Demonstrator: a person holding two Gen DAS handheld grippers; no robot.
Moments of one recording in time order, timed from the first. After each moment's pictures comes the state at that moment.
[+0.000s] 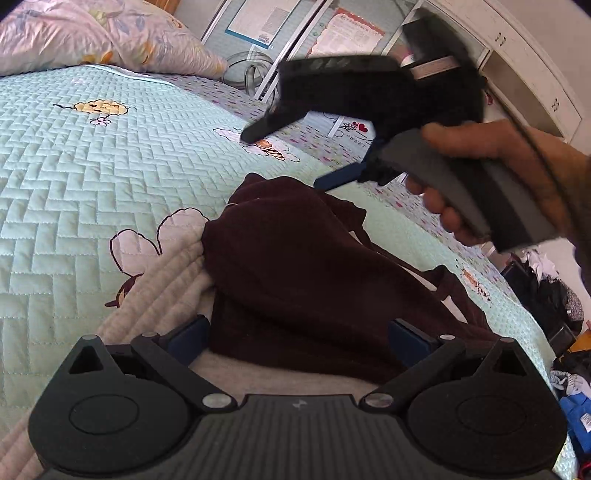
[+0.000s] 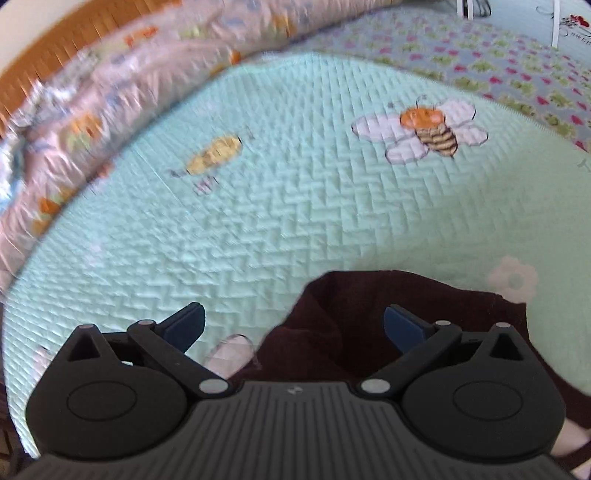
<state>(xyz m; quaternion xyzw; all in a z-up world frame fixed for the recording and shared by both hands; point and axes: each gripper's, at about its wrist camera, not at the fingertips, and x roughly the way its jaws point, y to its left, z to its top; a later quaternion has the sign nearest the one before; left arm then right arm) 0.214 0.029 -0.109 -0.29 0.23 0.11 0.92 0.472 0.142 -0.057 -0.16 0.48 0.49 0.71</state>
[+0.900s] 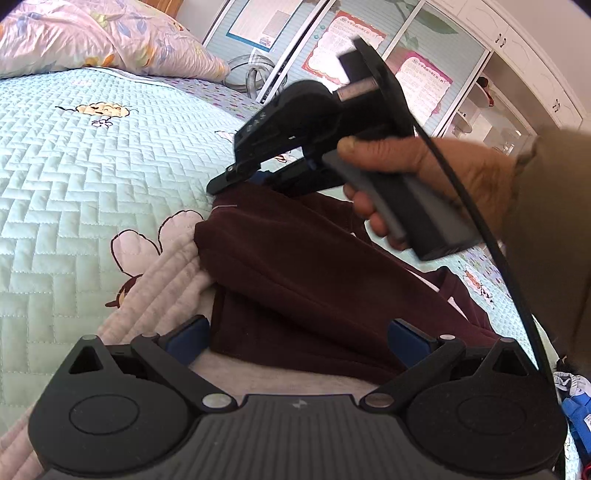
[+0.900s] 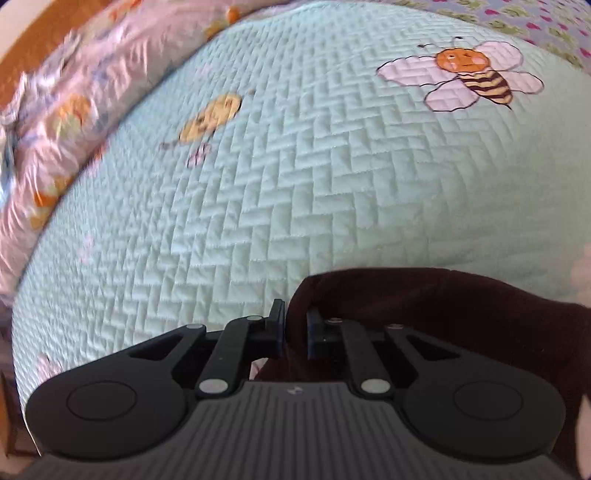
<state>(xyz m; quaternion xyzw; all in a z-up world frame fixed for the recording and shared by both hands) 0.209 0.031 -0.110 -0.28 0.23 0.11 0.93 0.487 0.174 -0.112 -0.09 0.52 0.51 0.68</state>
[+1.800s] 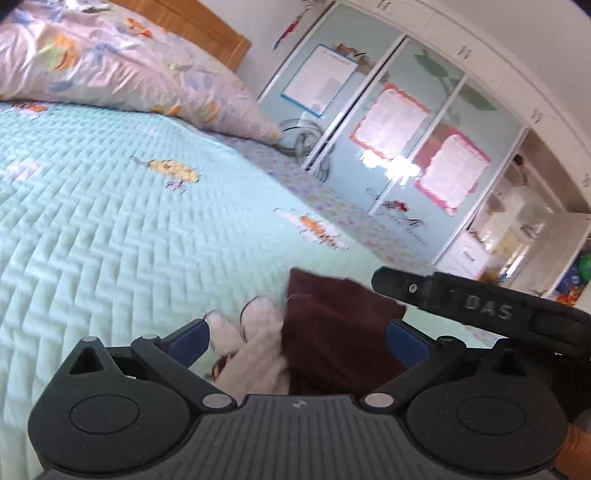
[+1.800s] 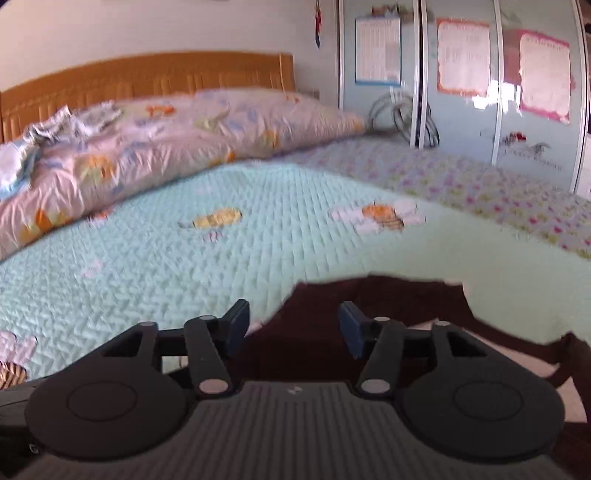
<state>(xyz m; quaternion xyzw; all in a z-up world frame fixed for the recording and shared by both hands) 0.157 0.060 -0.075 -0.30 0.12 0.22 0.92 0.339 0.044 -0.055 -0.10 0.21 0.46 0.85</state>
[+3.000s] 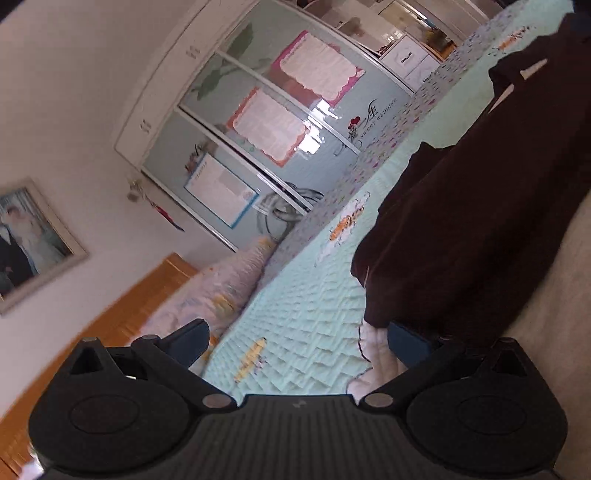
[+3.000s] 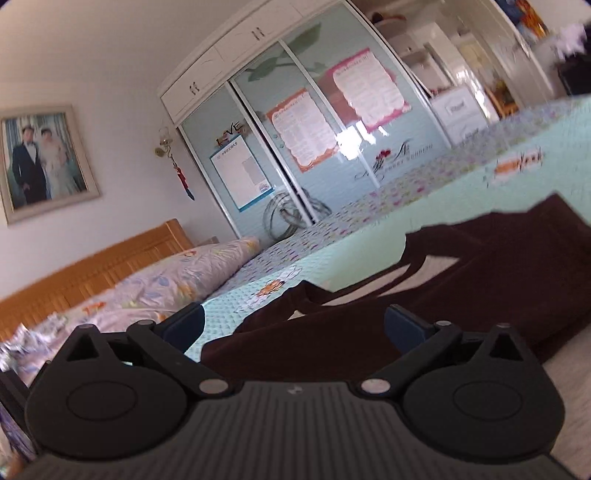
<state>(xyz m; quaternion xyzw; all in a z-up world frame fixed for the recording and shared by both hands) 0.214 -0.033 -0.113 0.42 0.19 0.27 0.84 0.337 -0.146 -0.138 0.25 0.14 0.33 0.90</state>
